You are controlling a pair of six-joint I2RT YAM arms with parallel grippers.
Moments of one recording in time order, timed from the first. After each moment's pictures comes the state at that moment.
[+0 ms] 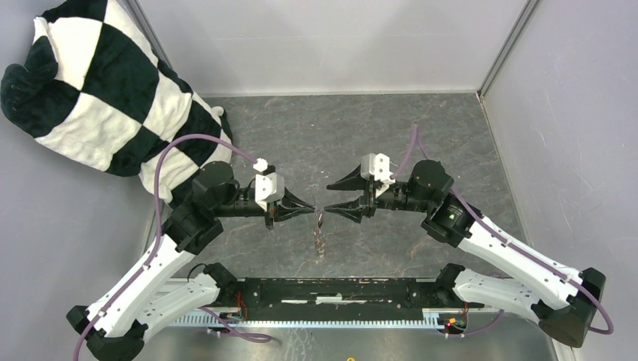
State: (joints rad) left arm -0.68 0.77 0.92 -0.33 0.78 0.20; right arm 0.86 0.94 0.89 0.07 -0.56 -0.08
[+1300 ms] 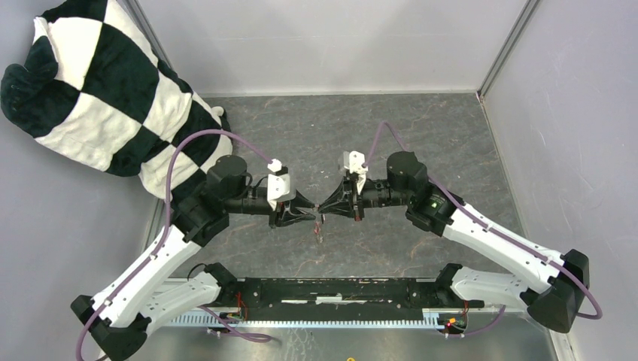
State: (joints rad) left arm -0.68 0.82 0.94 -0.42 0.81 0.30; right arm 0.86 1.07 0.91 0.01 -0.70 0.00
